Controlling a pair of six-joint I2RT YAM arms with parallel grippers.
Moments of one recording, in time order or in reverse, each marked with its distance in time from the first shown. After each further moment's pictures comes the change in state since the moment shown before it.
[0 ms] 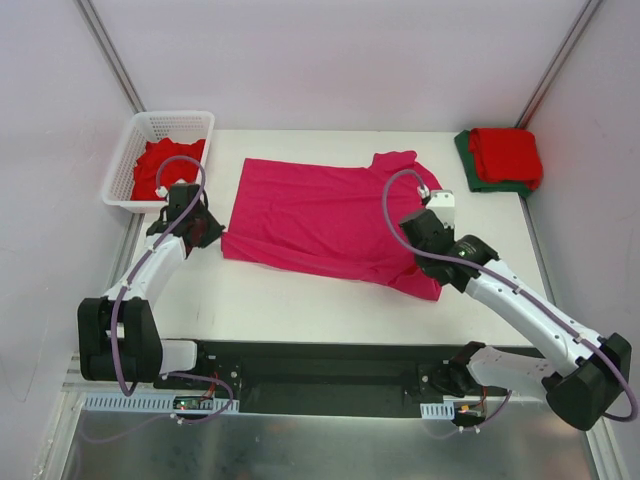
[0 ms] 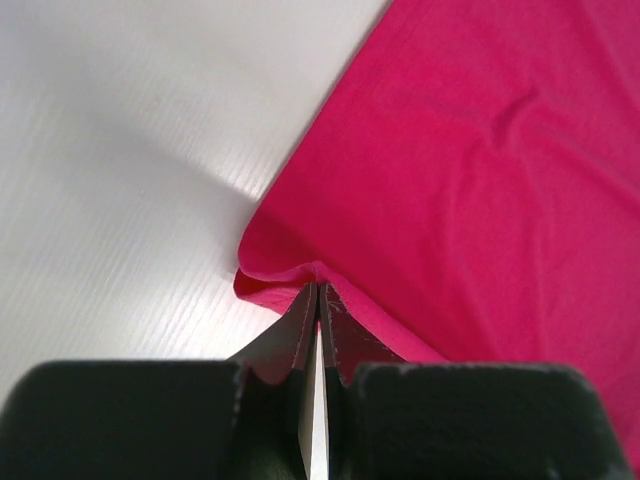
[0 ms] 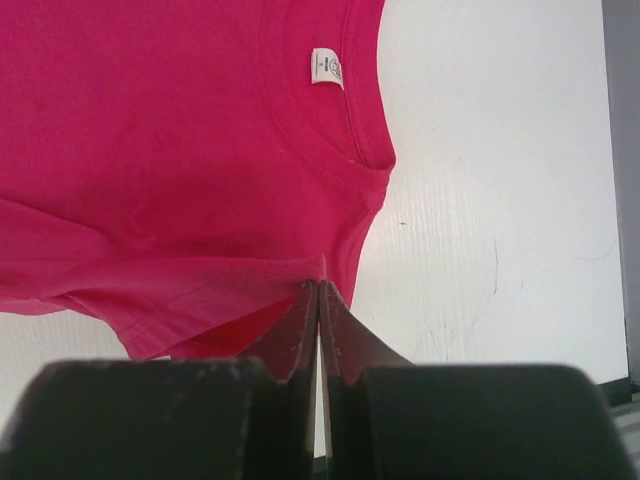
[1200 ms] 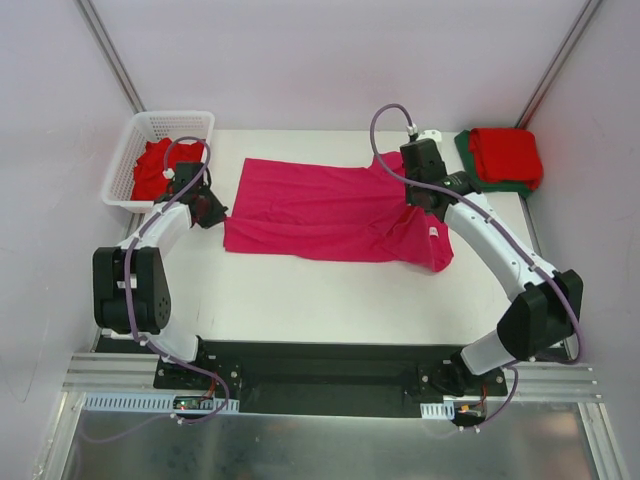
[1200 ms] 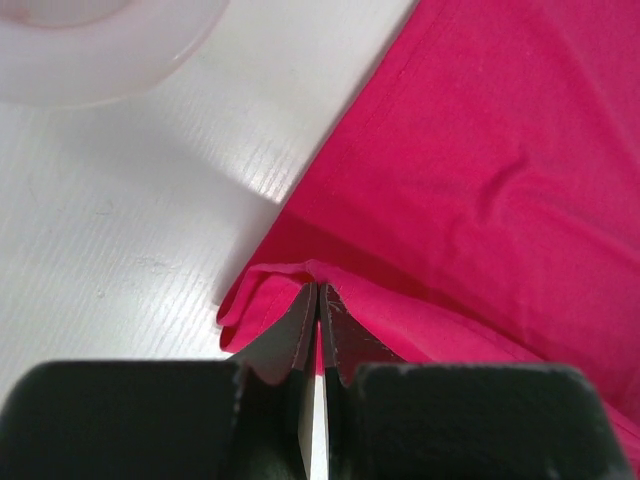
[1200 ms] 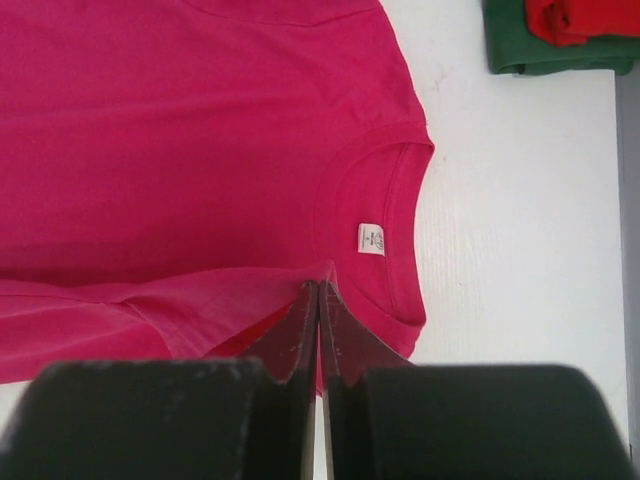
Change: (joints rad) left arm 0.026 0.288 0.227 0.009 0.037 0.024; right arm -0.236 0.396 0.417 0.168 -0.195 -0.265
